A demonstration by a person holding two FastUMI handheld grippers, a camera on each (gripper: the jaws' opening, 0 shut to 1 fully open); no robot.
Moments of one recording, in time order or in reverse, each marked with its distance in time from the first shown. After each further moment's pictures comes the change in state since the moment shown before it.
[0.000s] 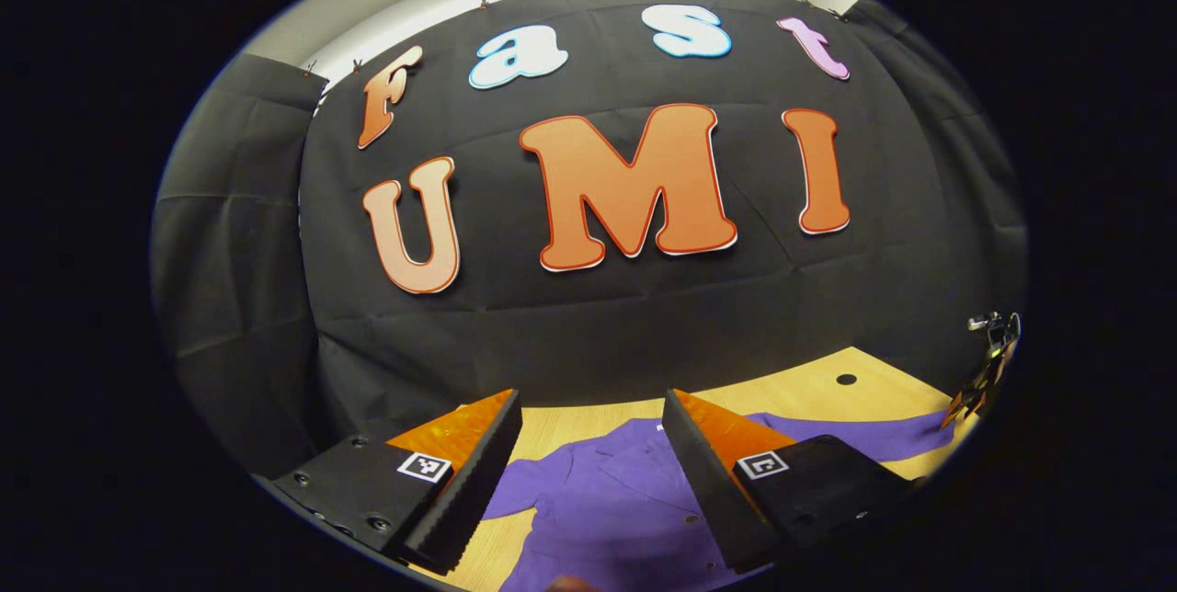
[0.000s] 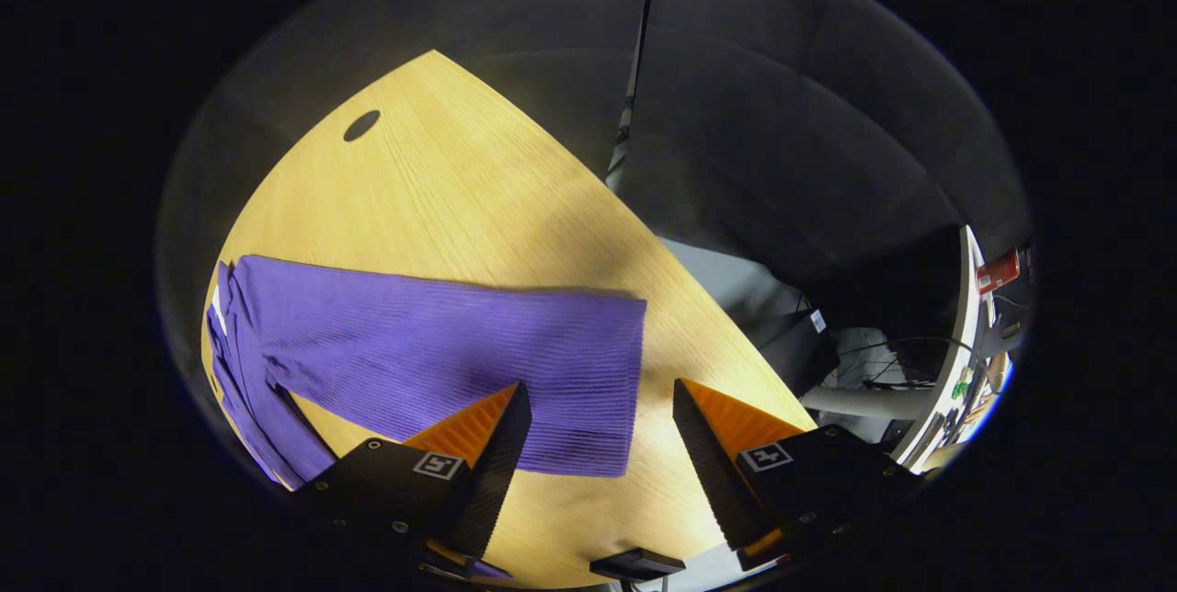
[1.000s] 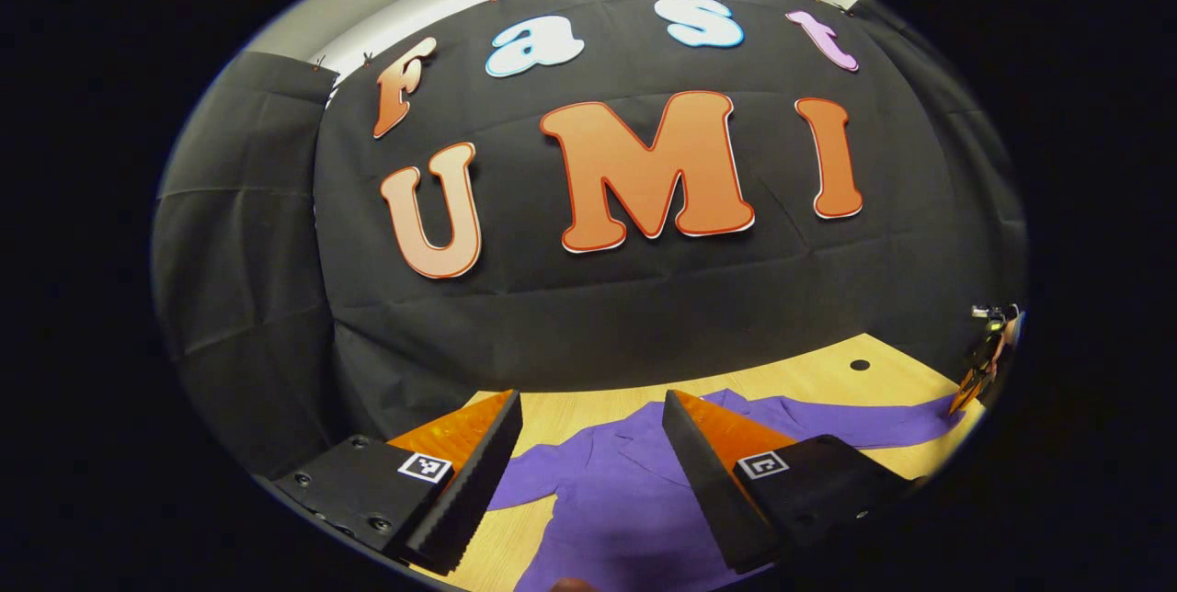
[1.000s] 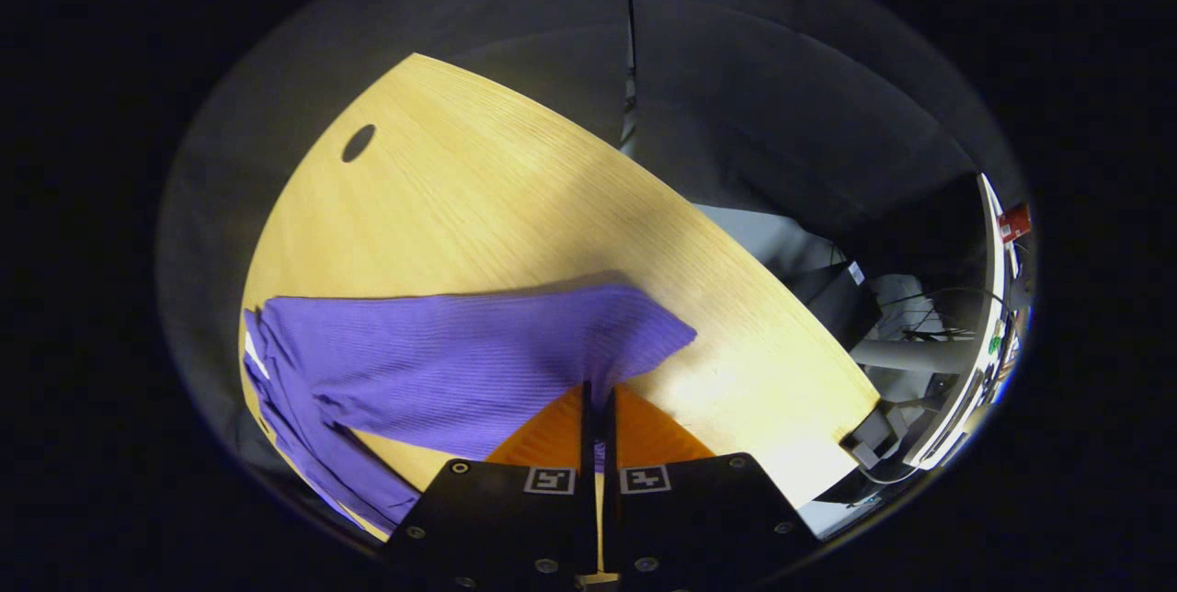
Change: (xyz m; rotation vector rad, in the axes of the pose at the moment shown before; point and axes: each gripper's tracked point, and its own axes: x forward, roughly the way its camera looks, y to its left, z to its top) left arm -0.009 0.031 -0.022 -0.012 0.041 0.031; right arm -0.020 0.052 0.009 0.128 0.047 0.113
